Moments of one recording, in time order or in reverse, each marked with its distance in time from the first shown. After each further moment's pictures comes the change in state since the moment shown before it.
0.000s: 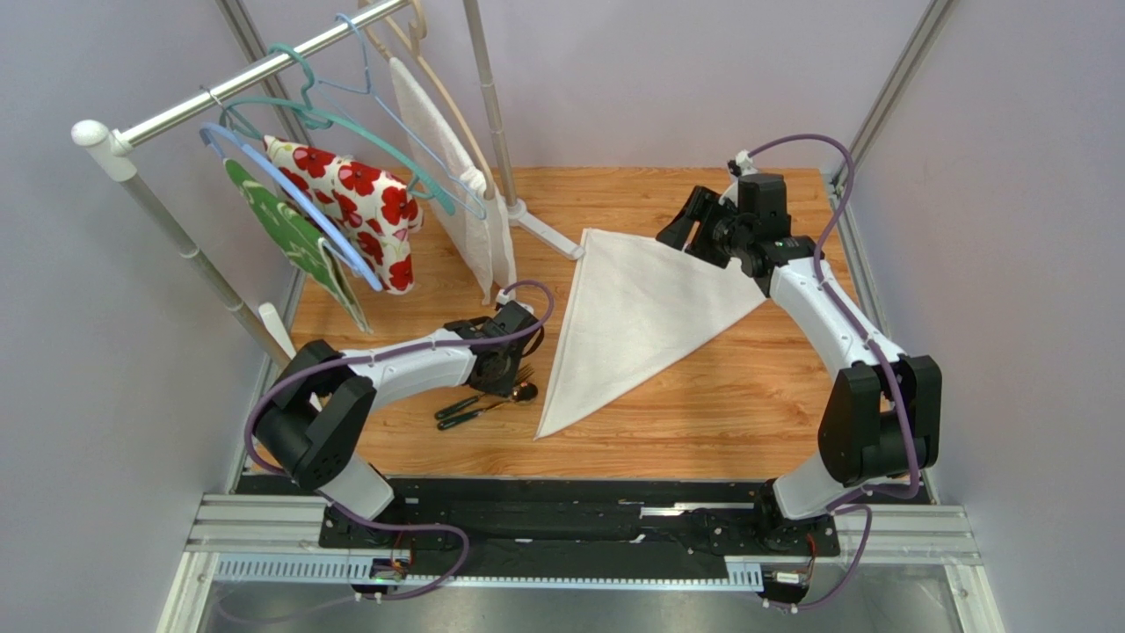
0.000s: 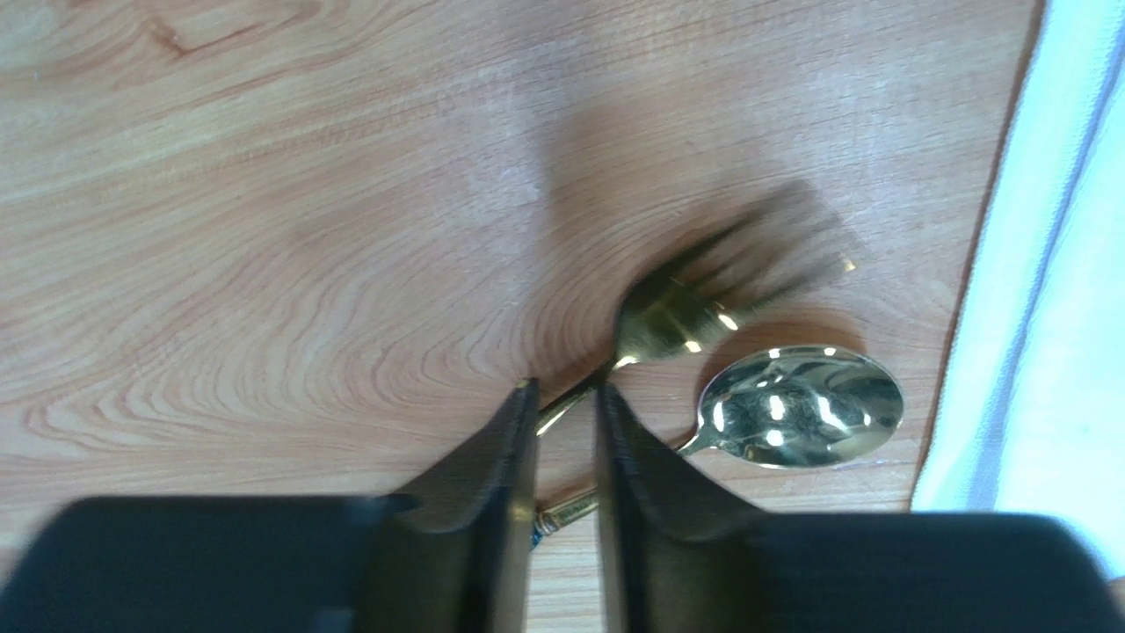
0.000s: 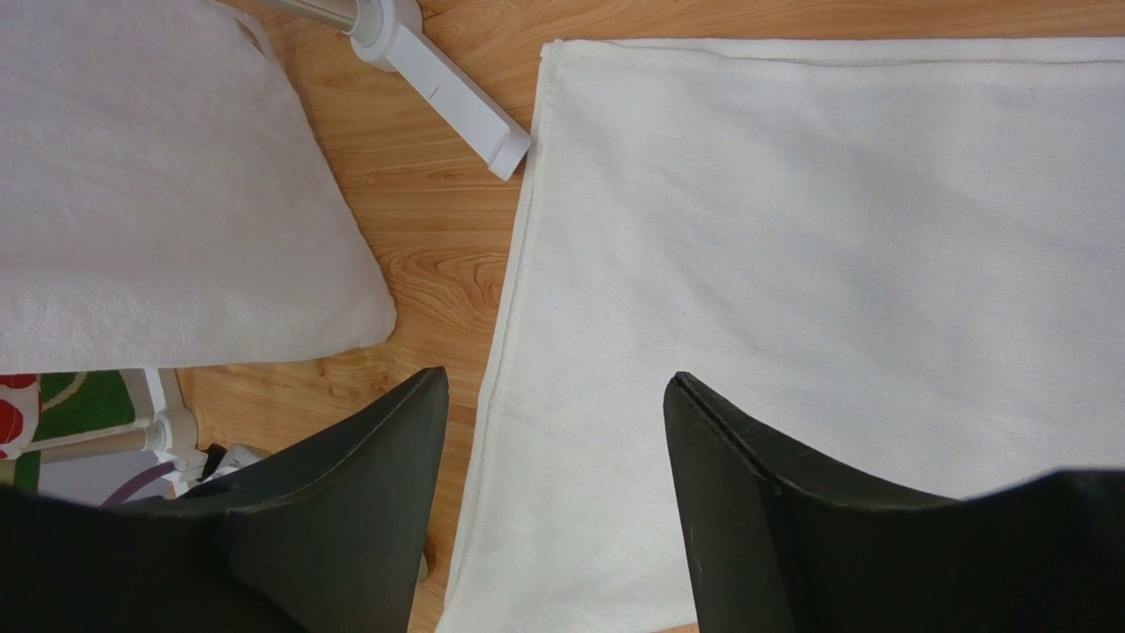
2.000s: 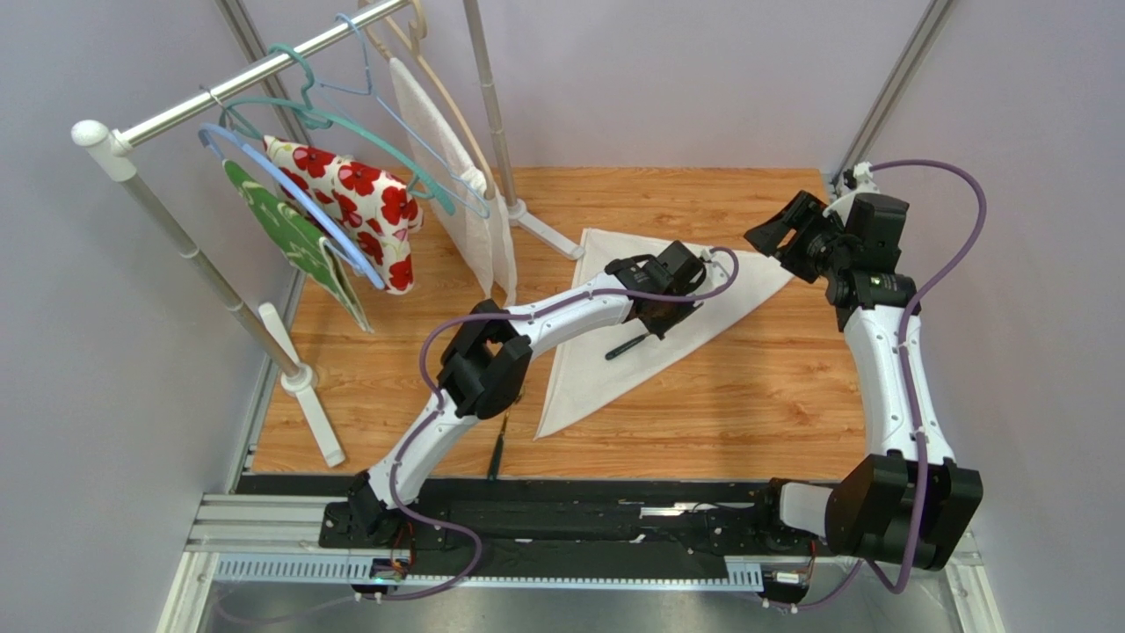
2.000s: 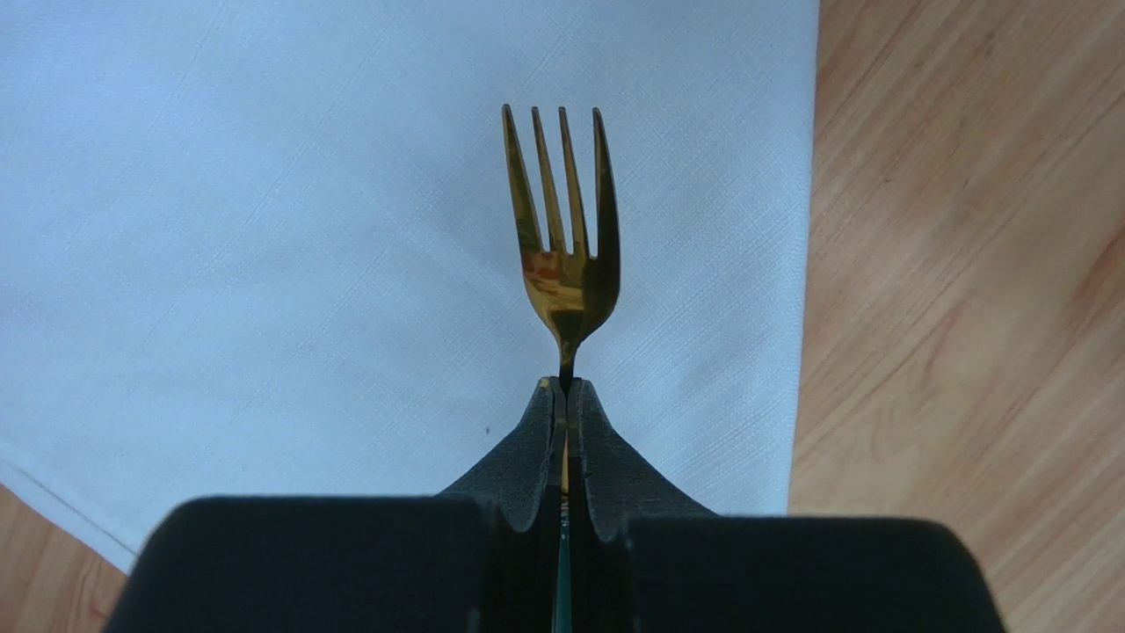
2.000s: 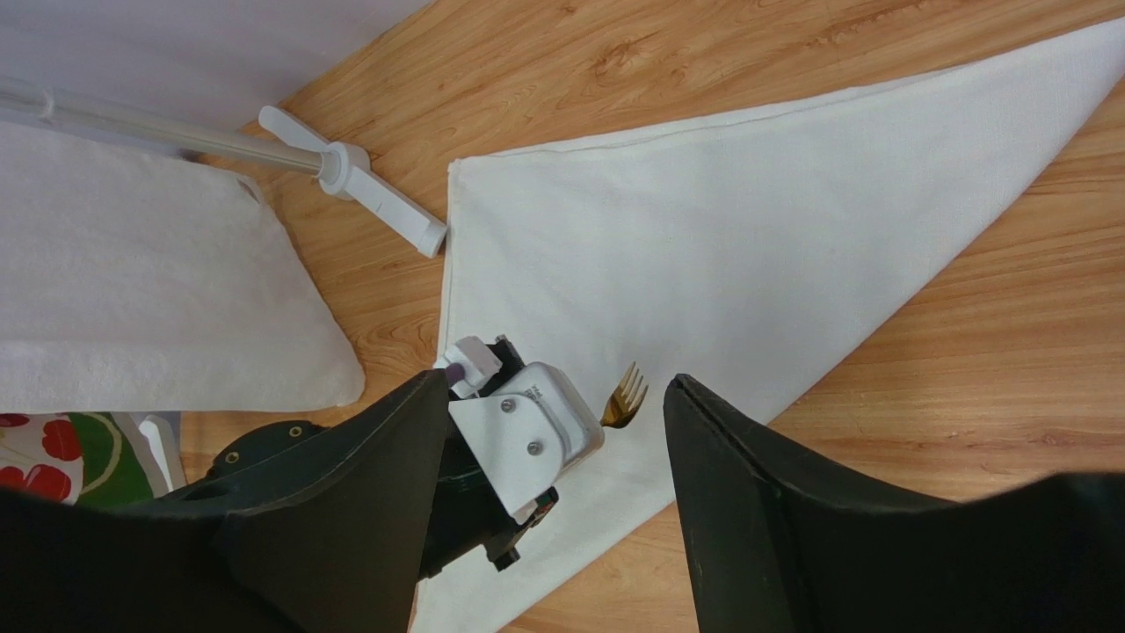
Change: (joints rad) left arm -0.235 0.857 1.300 -0.146 0.269 0.501; right arm -0.334 -0.310 -0.101 -0.119 -0.095 -0.054
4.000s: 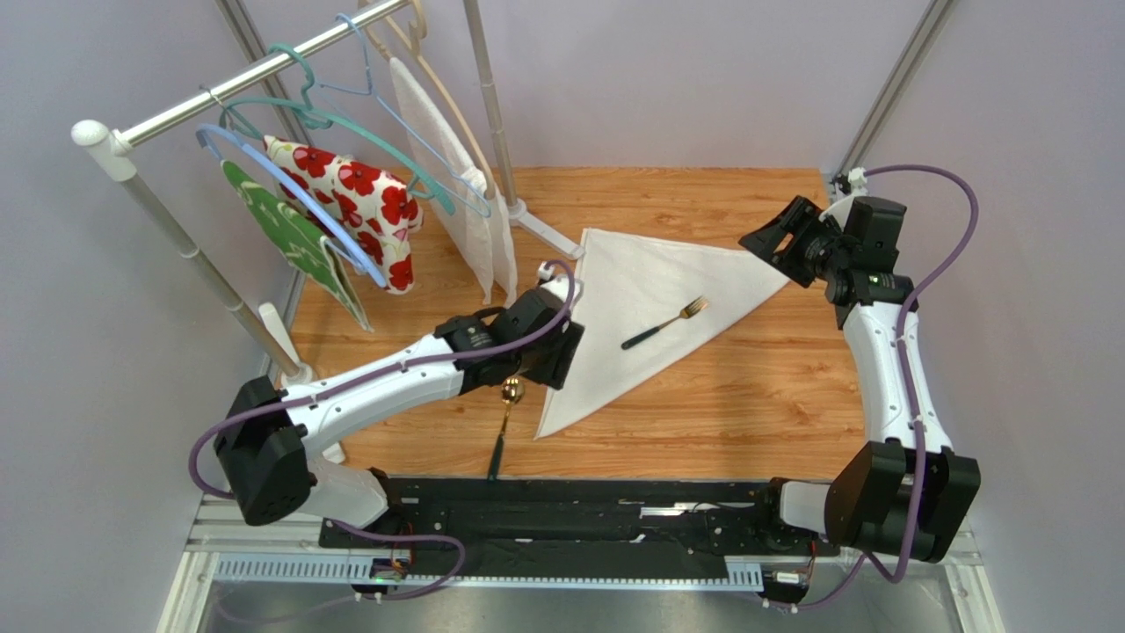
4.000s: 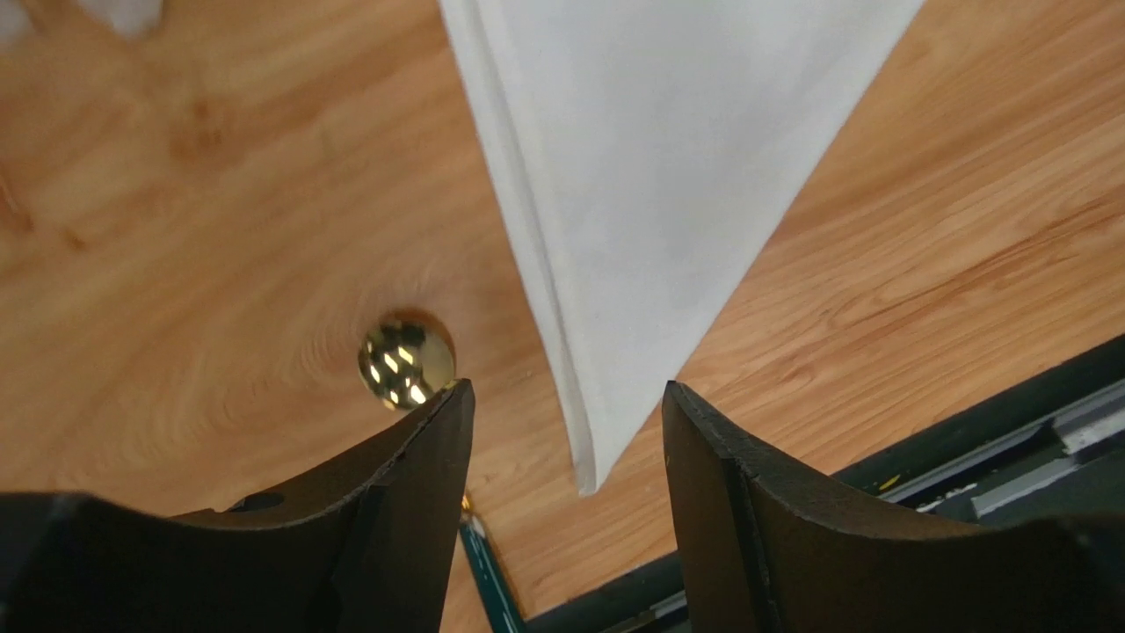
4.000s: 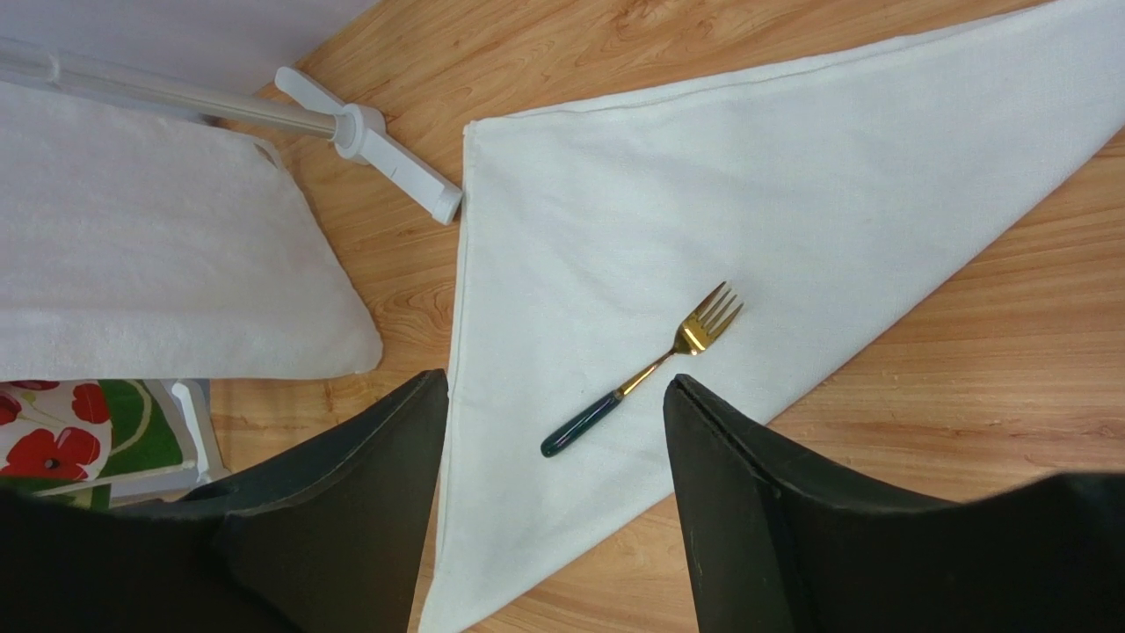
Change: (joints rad) left arm 0.014 -1.005 -1.048 0.092 -0.199 -0.483; right arm -0.019 0.027 -0.020 0.003 -0.077 0.006
